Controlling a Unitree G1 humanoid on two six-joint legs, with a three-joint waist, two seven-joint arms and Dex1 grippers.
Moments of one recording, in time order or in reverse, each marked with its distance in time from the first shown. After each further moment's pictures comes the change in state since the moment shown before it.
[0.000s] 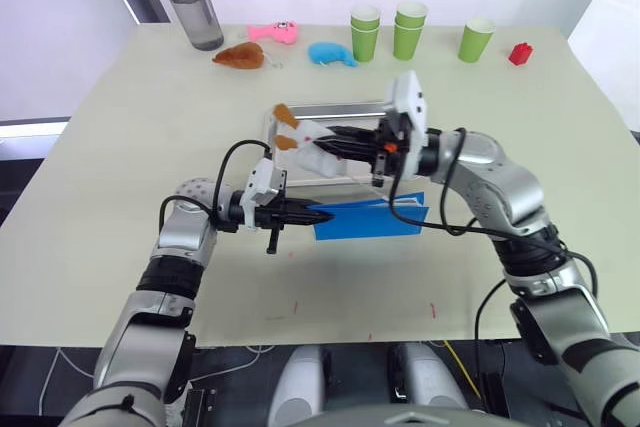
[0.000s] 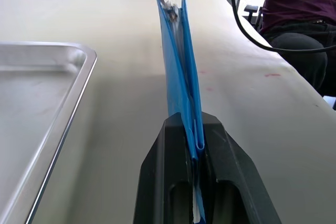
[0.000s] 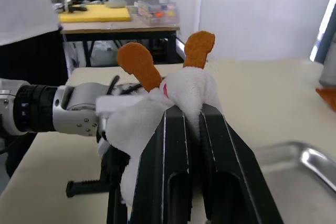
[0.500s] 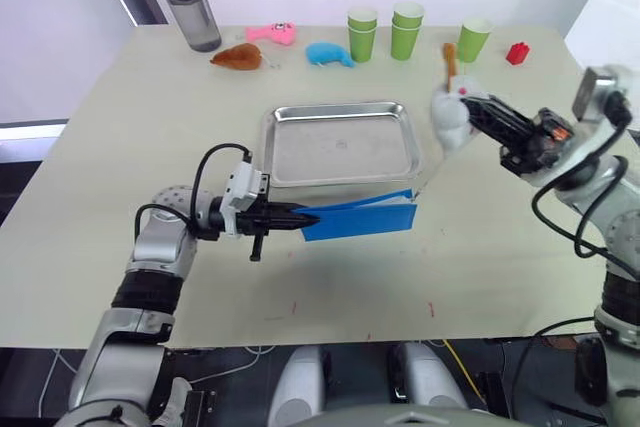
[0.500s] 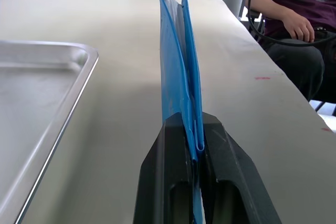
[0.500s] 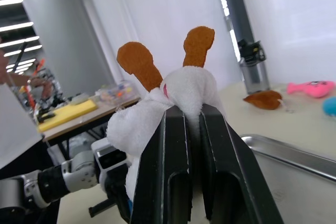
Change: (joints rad) left arm 0.073 0.056 0.023 -0.081 -0.054 0.043 0.004; right arm 0.297 -0.255 -0.517 -0.274 0.579 0.358 -0.135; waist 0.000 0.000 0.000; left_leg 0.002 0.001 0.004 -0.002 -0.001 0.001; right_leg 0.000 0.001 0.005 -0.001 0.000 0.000
